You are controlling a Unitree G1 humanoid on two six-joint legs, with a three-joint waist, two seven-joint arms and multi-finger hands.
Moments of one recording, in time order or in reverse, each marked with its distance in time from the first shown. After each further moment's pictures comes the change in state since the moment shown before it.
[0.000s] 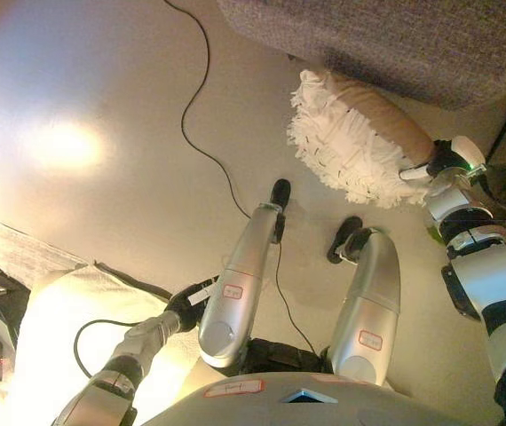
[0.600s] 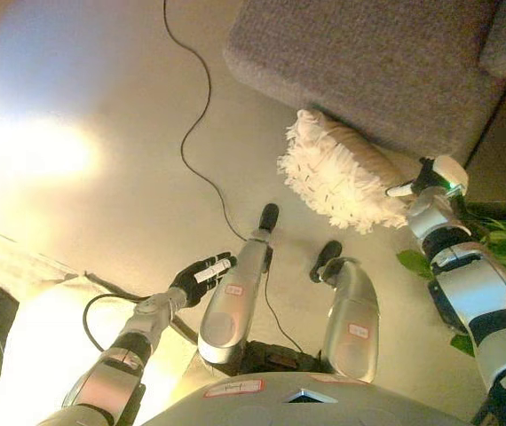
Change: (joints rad) left arm -0.127 -0.026 0.019 -0.002 0.074 0.001 0.073; right arm 0.045 0.028 -0.007 -0.013 -0.029 0.012 -0.096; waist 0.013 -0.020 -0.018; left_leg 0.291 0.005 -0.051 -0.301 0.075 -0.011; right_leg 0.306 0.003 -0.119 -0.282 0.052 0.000
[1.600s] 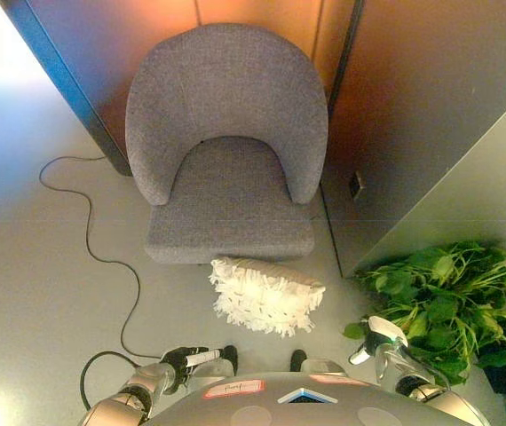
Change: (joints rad) left arm 0.171 -0.081 0.052 0.261 0.485 0.090 0.179; right arm 0.833 0.255 -0.032 -0.044 -0.463 -0.166 0.045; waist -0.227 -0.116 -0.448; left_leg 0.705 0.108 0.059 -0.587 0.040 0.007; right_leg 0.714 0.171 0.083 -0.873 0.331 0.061
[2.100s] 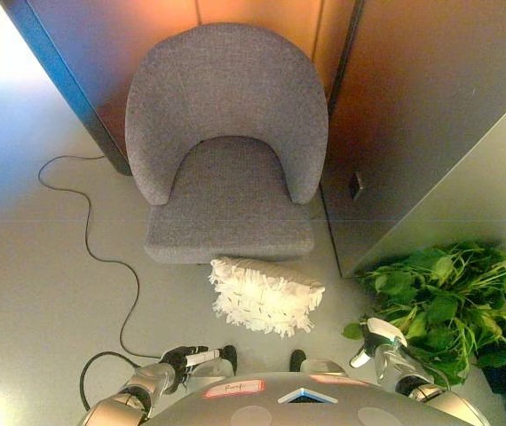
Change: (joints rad) left arm -0.002 0.000 0.000 0.013 0.005 -0.020 0.012; right arm -0.001 0.000 0.003 0.002 -0.038 0.010 0.038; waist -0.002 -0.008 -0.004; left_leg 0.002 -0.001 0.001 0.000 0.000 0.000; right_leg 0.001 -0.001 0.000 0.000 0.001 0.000
